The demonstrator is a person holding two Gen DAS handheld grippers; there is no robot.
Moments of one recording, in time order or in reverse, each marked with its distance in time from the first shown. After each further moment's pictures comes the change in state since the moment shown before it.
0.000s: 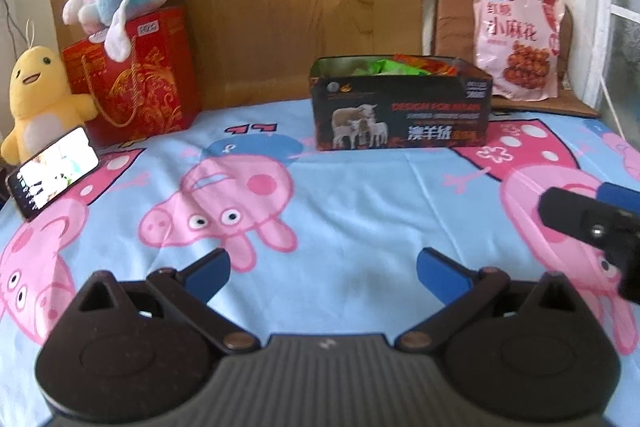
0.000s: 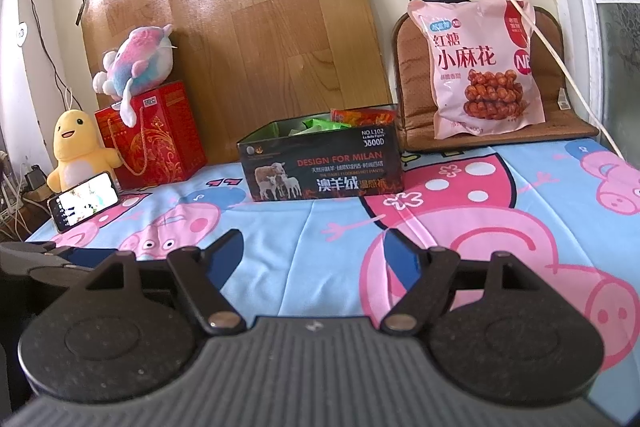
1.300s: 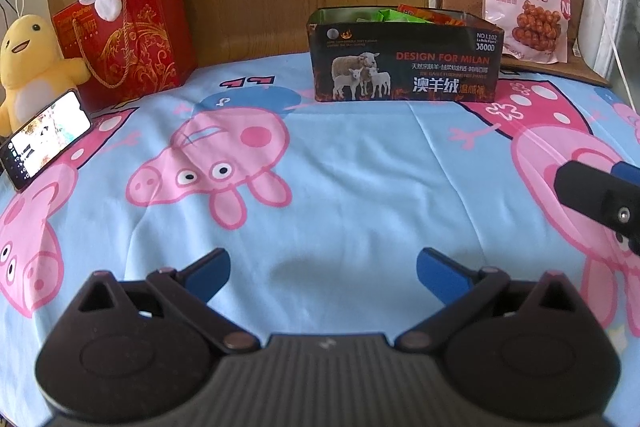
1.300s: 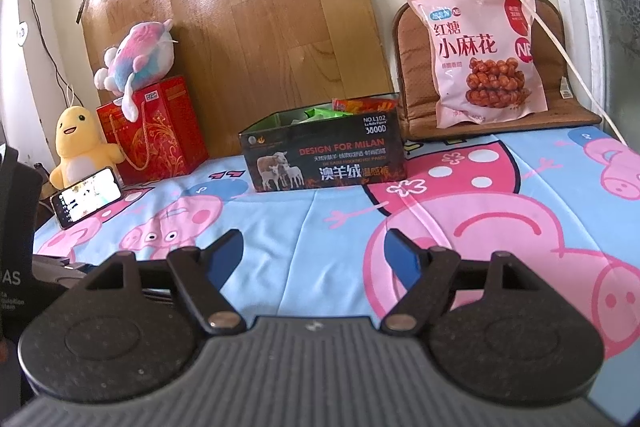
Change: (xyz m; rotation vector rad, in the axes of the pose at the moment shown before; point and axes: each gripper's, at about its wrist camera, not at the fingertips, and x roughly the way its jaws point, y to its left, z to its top) left arm 0.018 -0.003 -0.008 0.001 0.125 0.001; right arm 0.001 0.000 -0.008 0.014 0.015 0.009
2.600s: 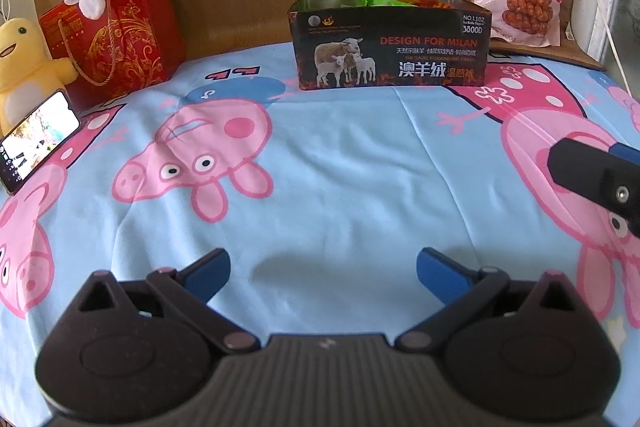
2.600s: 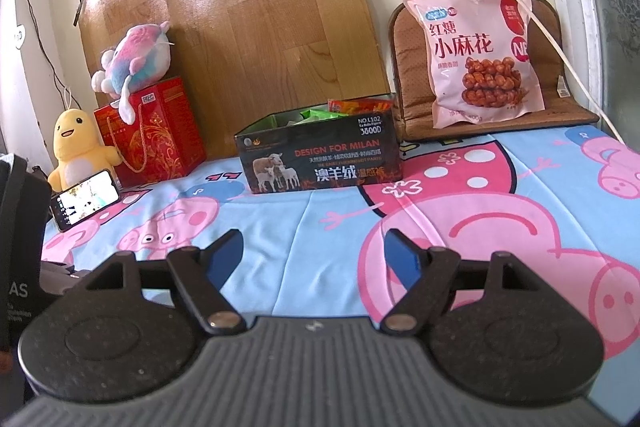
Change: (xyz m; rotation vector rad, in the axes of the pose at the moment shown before) left arm 0.004 -0.010 0.000 0.030 0.031 -0.010; right arm -0.001 -0.004 0.000 0.008 -0.004 -0.003
